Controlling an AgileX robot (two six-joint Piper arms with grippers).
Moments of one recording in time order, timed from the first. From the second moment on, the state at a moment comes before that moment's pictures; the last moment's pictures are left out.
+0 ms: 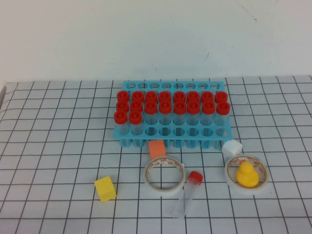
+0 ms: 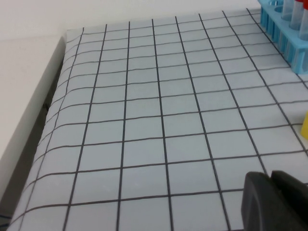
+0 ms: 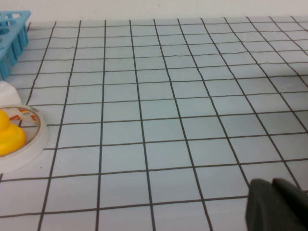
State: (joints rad) right arm -0.07 -0.01 0.02 -0.15 0.40 0.14; left arm 0.02 -0.01 0.02 -0.10 0.35 0.10
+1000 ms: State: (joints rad) right arm -0.07 -0.01 0.03 0.60 0.32 0.39; left arm 0.02 0.11 -0.15 -1.14 0.62 0.41
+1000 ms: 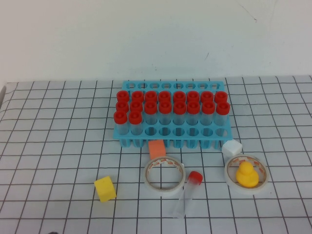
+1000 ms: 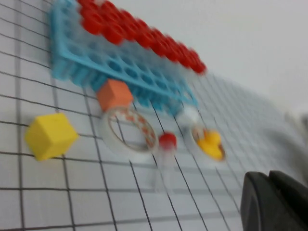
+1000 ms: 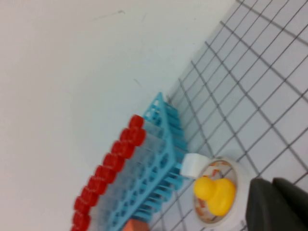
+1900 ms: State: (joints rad) right arm -0.07 -0.01 0.03 0.68 0.45 0.24; left arm -0.35 1.18 -0.95 -0.52 0.98 0.67
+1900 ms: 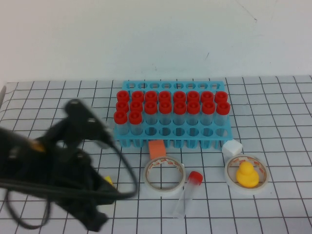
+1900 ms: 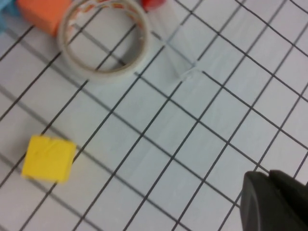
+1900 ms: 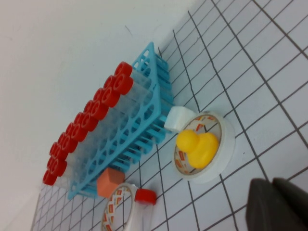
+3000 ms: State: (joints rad) right arm -0.07 -0.01 0.03 0.68 0.45 0.14; left arm -0.78 1.88 -1.36 -0.10 0.89 0.14
